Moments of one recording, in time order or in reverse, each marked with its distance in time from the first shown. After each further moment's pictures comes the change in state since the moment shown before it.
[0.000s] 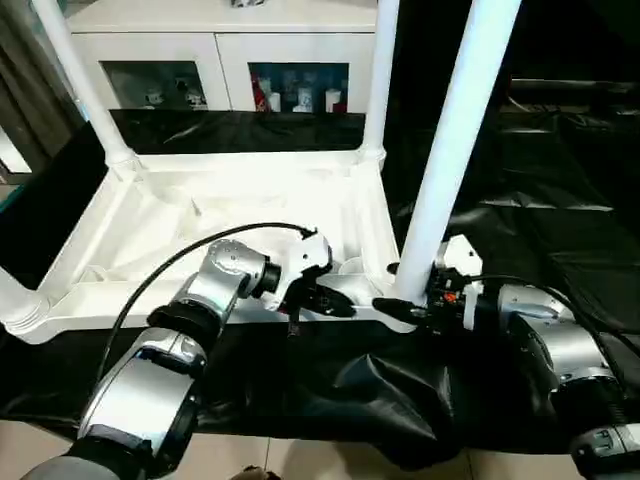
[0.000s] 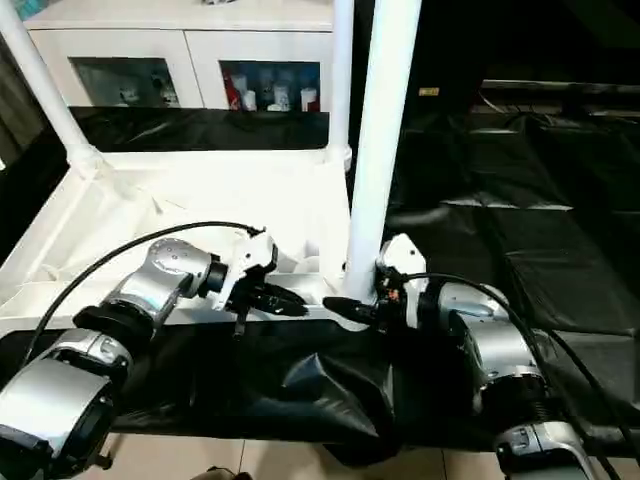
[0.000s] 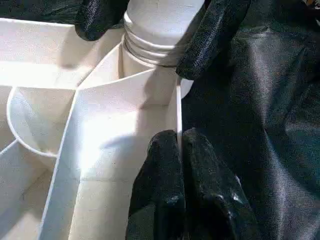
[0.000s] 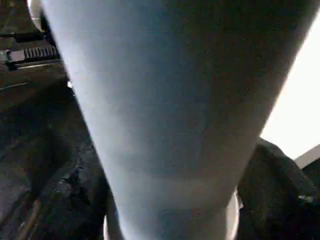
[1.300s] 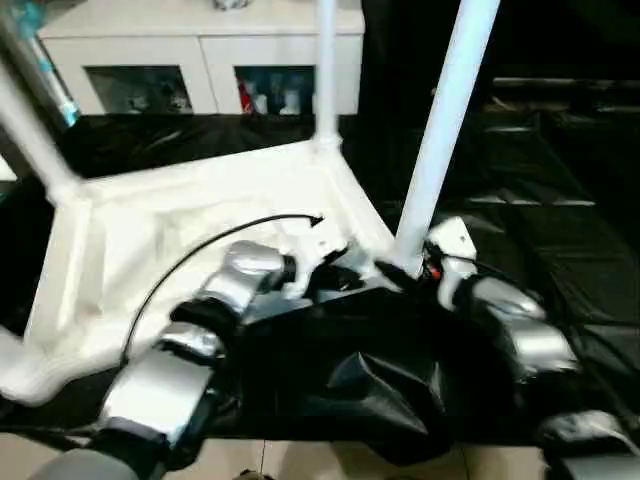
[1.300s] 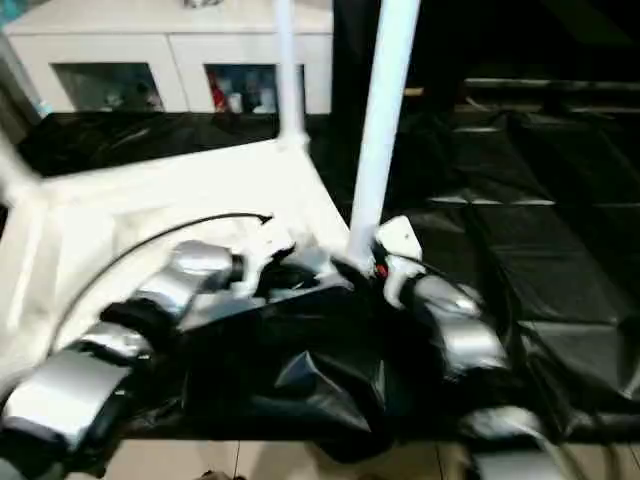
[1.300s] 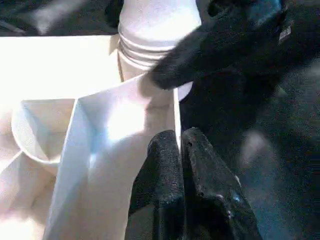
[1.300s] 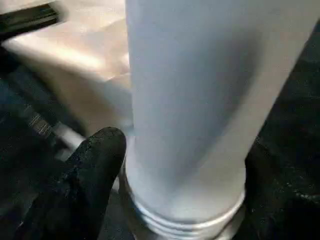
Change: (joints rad) left arm -0.034 -0.050 0.028 0.077 0.028 -0.031 0.219; right arm -0.043 0.078 -0.027 0.098 -0.072 -0.044 -0.265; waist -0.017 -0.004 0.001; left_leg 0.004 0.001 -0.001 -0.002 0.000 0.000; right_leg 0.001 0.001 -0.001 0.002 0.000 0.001
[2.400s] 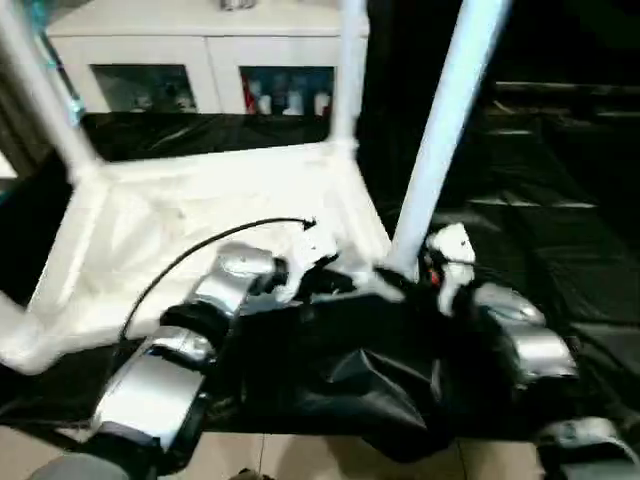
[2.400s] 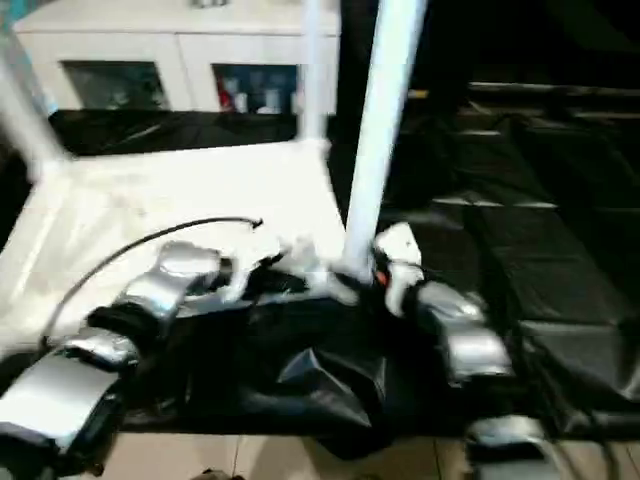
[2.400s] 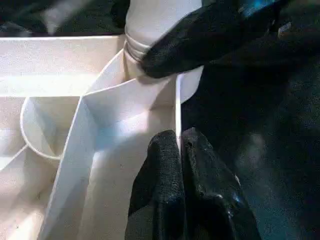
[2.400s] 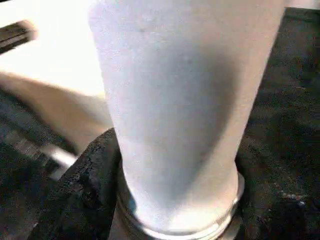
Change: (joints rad) left arm -0.003 -0.034 0.000 0.004 0.012 0.017 0.147; right arm -0.014 0.099 -0.067 0.044 0.018 0.040 -0.239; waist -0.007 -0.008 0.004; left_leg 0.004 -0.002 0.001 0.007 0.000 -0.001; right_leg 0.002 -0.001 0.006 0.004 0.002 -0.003
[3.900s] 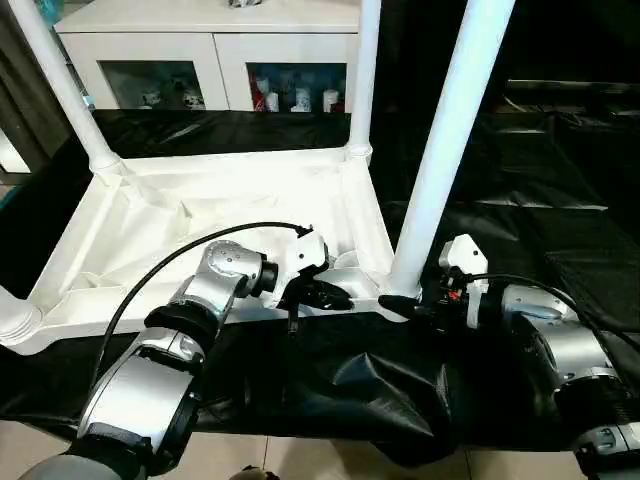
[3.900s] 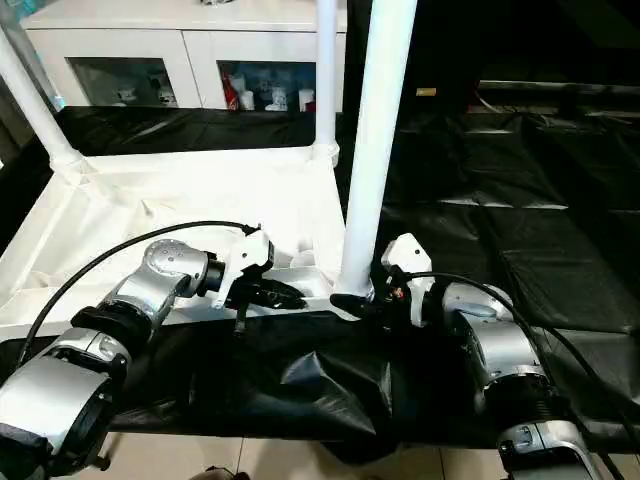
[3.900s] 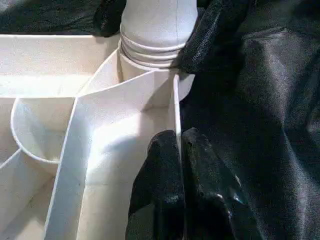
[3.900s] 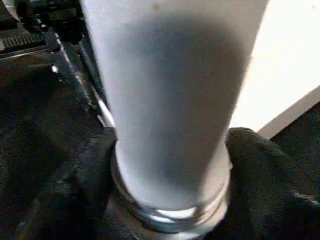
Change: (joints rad) left arm 0.029 0.080 -0.002 -0.020 -0.029 -0.087 -0.310; right arm 0.053 -0.186 0.088 -0.111 0.039 -0.006 0.460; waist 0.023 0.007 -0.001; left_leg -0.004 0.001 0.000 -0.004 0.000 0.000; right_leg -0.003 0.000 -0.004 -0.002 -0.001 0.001
